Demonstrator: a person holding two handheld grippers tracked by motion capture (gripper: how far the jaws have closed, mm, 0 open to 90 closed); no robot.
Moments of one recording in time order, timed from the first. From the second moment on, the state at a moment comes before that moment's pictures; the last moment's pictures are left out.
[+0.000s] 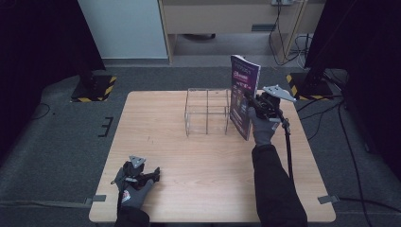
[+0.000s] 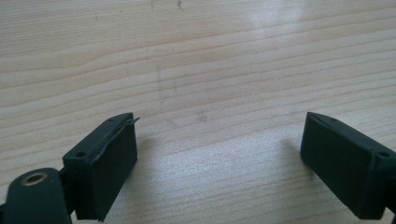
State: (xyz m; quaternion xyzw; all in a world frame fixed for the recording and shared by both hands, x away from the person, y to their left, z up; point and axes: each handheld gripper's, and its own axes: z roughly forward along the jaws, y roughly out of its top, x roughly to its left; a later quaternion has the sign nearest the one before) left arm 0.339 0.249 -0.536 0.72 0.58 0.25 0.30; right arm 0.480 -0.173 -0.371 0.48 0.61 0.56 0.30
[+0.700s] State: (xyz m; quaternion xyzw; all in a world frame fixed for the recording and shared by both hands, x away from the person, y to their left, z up) left arm 0.339 0.249 -0.536 0.71 0.58 0.25 0.30; right arm 0.478 -0.169 -0.402 0.48 0.61 0.56 0.29
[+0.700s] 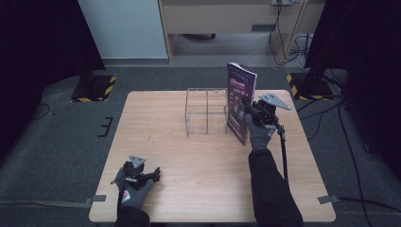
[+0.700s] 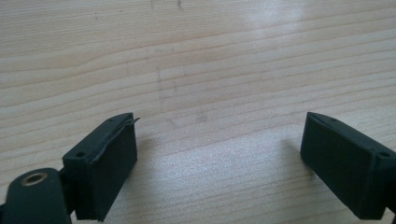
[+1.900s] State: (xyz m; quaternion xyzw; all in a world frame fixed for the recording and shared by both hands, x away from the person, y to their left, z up) left arm 0.339 0.249 -0.536 0.72 0.58 0.25 0.30; right arm 0.427 -0.192 -0.424 0.50 0.64 0.52 0.26
